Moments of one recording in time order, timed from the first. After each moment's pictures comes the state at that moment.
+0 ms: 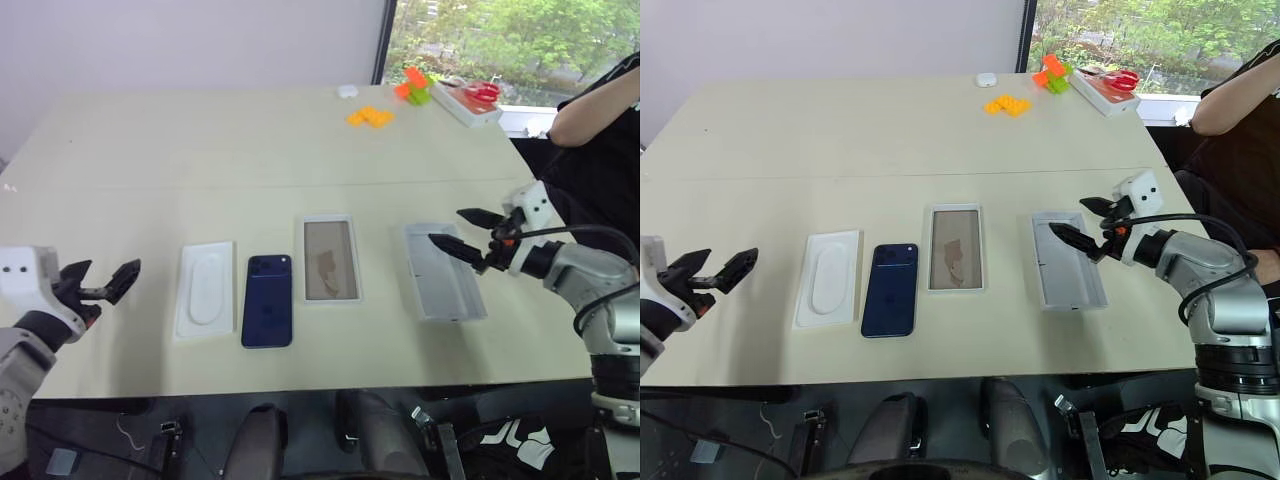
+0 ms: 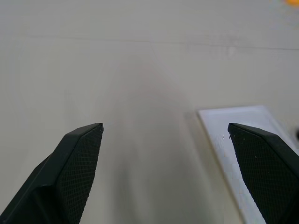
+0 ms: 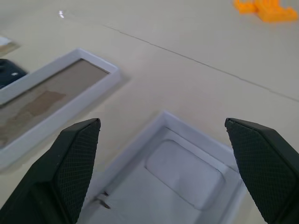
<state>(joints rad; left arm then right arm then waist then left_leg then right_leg) 0.12 0.58 0.68 -0.46 -0.68 0.86 -0.38 -0.33 -0.73 -0.19 -0.08 0.46 0.56 0.85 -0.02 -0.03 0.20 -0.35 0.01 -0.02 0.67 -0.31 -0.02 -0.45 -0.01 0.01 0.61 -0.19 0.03</state>
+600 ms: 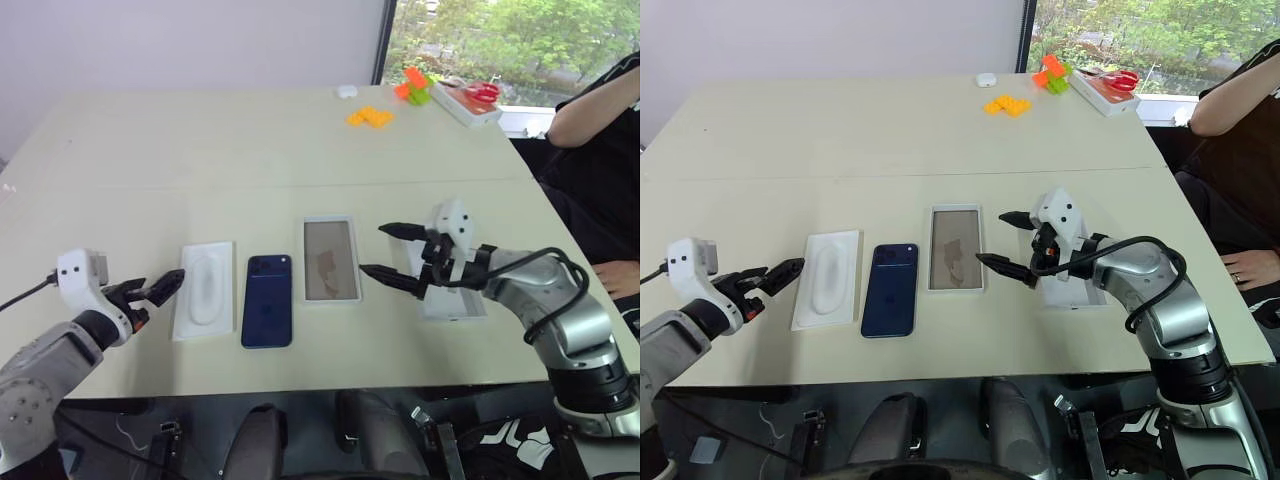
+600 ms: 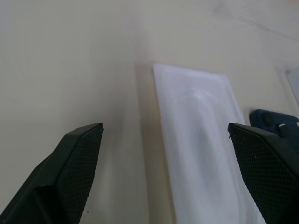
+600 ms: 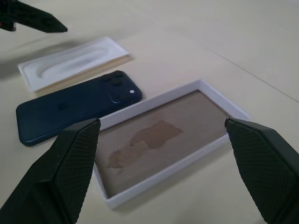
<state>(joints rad) 0.01 0.50 0.71 -0.46 -1.01 1.27 -0.08 -0.34 -0.64 0.03 -0.32 0.49 0.59 0.86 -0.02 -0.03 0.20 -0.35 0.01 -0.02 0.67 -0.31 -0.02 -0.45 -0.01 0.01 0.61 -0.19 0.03</state>
